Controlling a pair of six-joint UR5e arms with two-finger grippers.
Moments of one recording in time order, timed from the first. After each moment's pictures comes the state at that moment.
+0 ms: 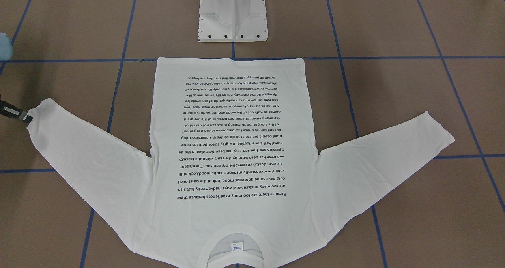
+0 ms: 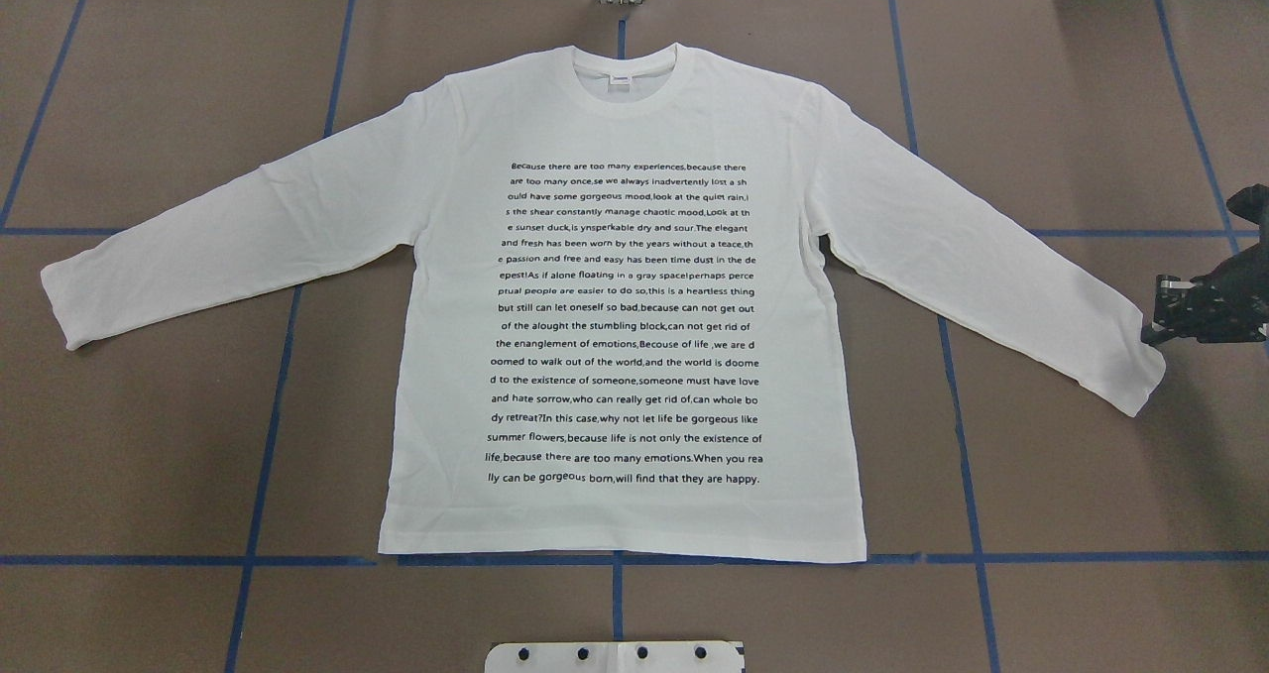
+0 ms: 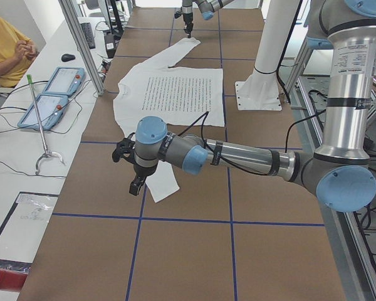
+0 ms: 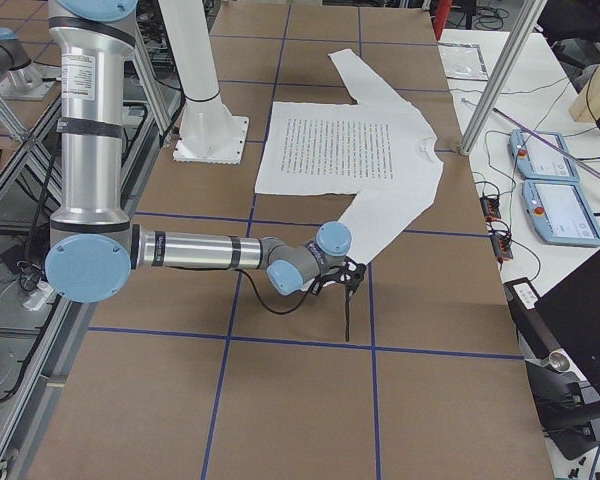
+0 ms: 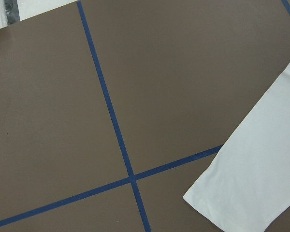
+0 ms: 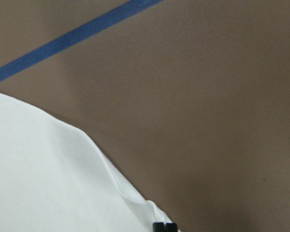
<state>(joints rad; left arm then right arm) -1.52 -1.59 -1.70 -1.84 -2.31 0.01 1.10 -1.64 1.52 -0.95 2.39 1.08</state>
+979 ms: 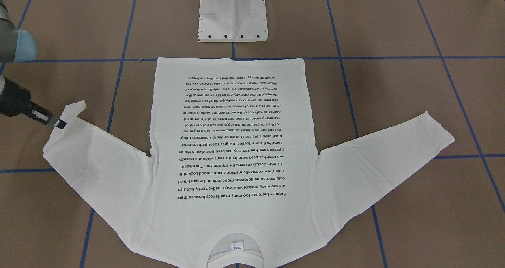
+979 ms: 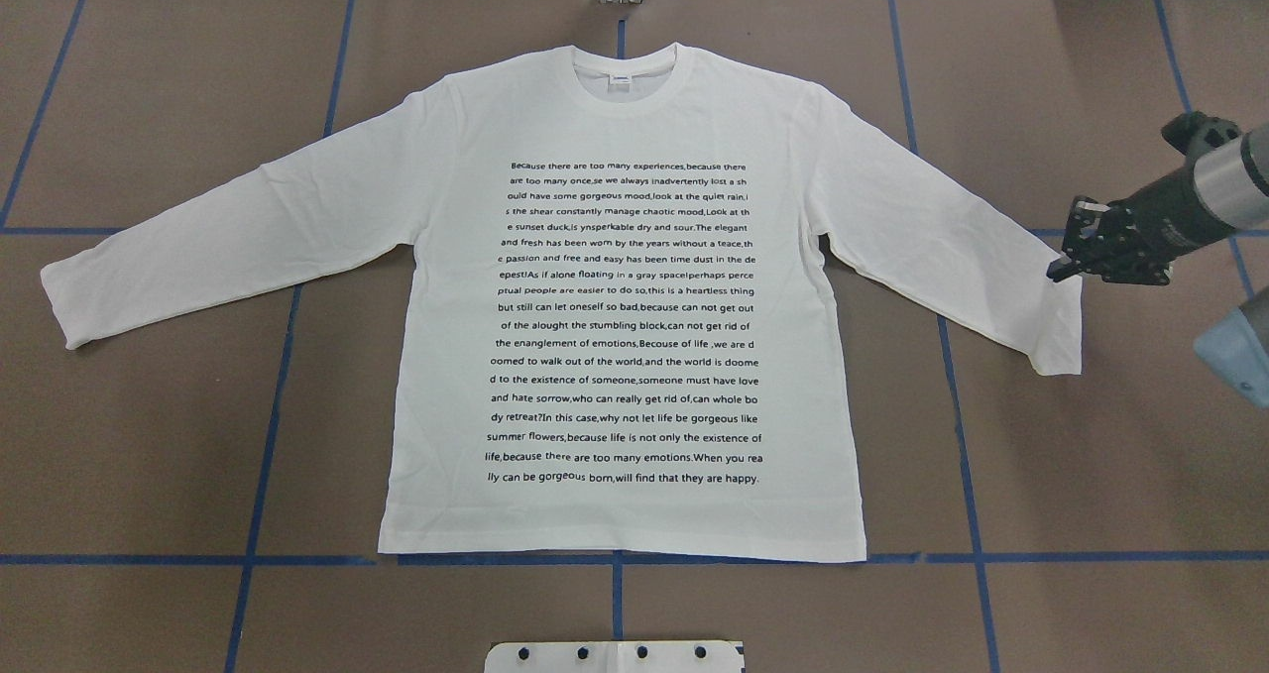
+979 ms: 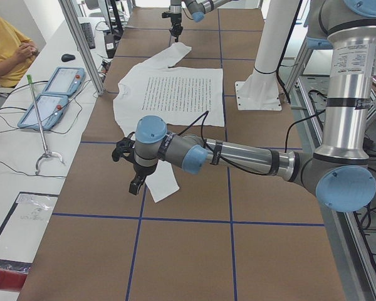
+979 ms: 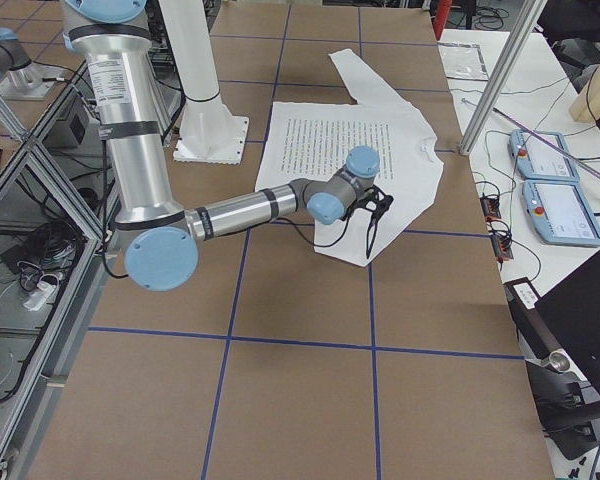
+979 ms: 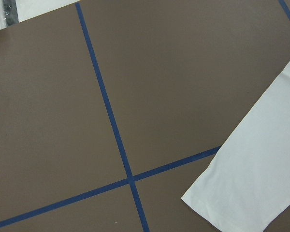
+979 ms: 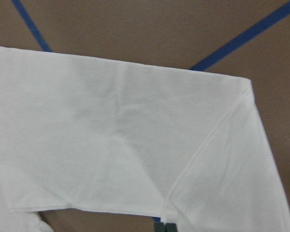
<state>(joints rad) -1.51 -1.59 -1.70 -1.84 -2.31 0.00 1.01 -1.27 1.62 -1.15 2.38 1.54</state>
